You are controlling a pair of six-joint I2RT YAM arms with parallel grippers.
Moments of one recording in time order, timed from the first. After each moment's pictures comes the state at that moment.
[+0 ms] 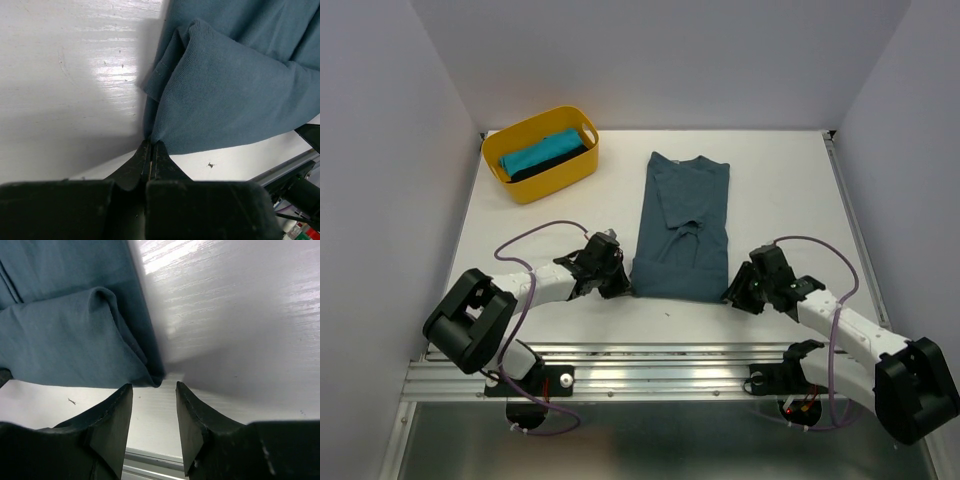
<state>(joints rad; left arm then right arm) -0.67 1.44 0.60 -0.10 0.13 -0.92 0.43 1.01 0.43 -0.41 -0.06 0.90</state>
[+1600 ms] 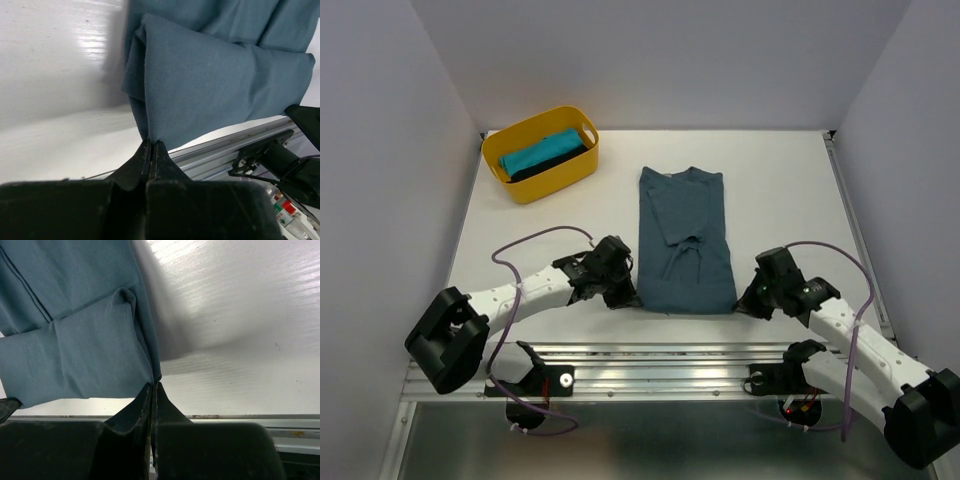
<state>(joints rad) -0.81 1.30 0.68 -0.38 0.13 -1.08 0.45 0.86 0.49 -0.68 -0.02 0.99</state>
